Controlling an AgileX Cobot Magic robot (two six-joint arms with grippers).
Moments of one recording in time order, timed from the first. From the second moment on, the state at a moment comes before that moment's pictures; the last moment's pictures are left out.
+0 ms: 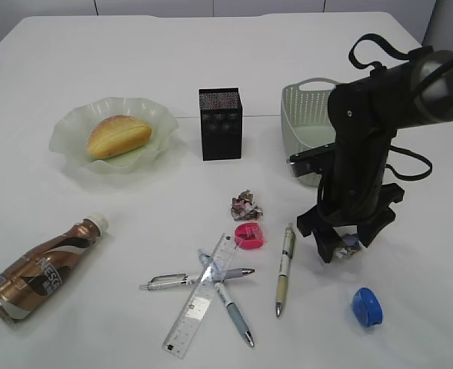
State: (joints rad) left arm -0.39 1.39 -1.48 0.15 1.25 -0.08; right arm 0.32 2.11 -1.39 -0.08 0.99 0.05
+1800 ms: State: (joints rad) left arm -0.39 1.39 -1.48 0.16 1.25 -0.08; right arm 0.32 2.13 -1.40 -0.08 0.99 0.06
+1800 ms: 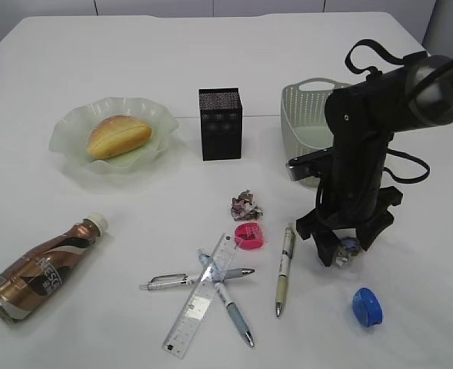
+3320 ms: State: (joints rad) left arm -0.39 1.39 -1.48 0.16 1.25 -0.08; right arm 0.32 2.14 -1.72 0.17 1.21 0.06
